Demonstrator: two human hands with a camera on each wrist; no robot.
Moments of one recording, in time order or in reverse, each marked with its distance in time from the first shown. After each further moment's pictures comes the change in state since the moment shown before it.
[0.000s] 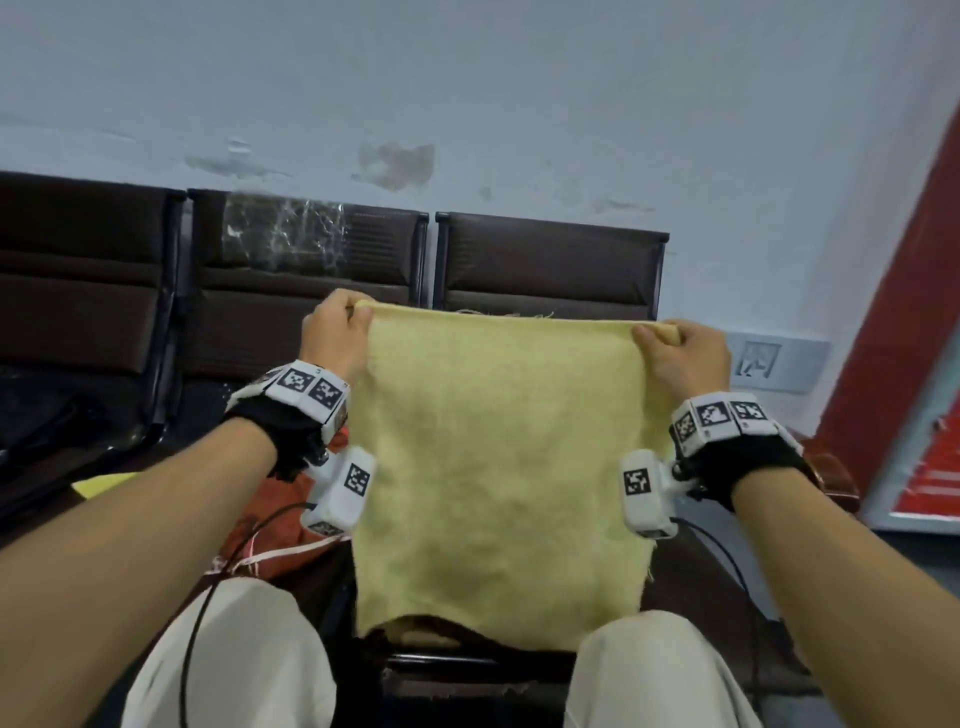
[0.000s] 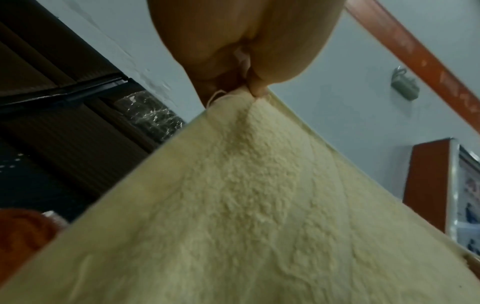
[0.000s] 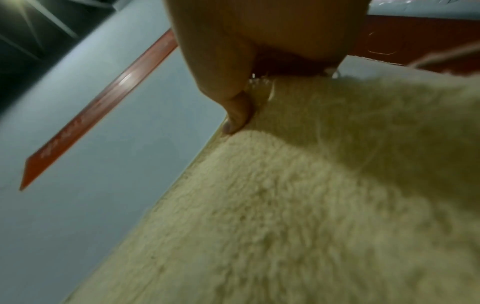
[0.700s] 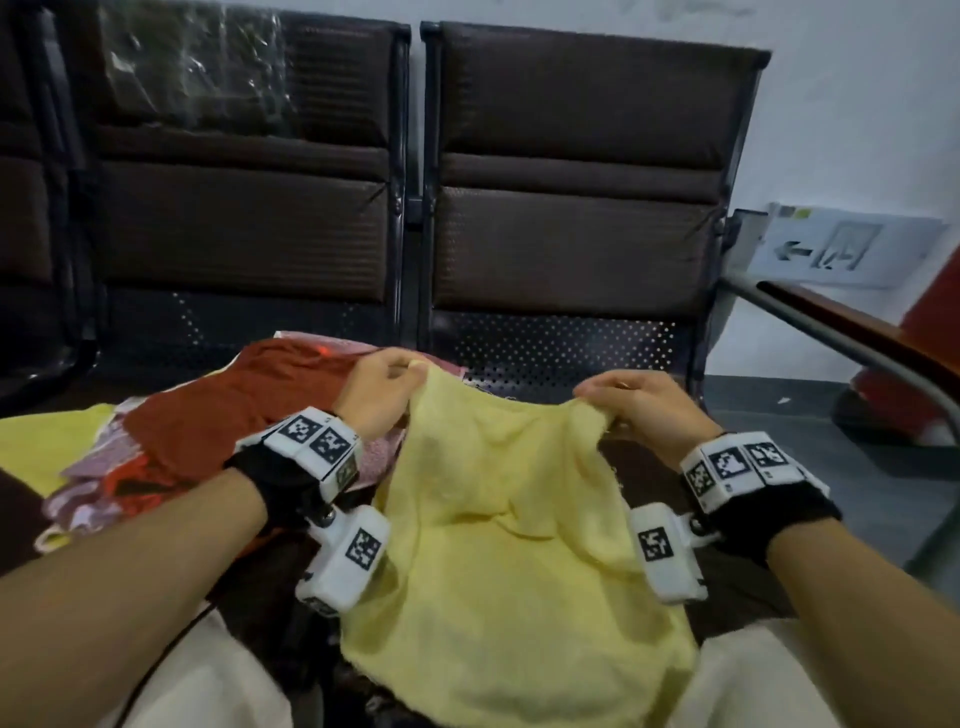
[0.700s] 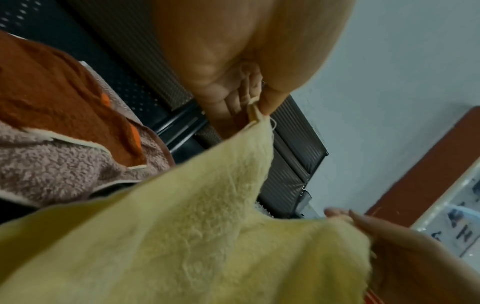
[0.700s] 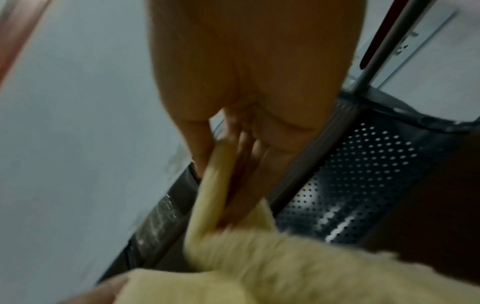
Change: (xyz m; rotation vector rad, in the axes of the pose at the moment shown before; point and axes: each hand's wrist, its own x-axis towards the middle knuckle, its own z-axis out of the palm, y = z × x) left_hand -0.044 -0.126 0.144 -0.265 -0.476 -0.366; right_hand -0.037 0.132 0.138 0.356 -0.759 0.424
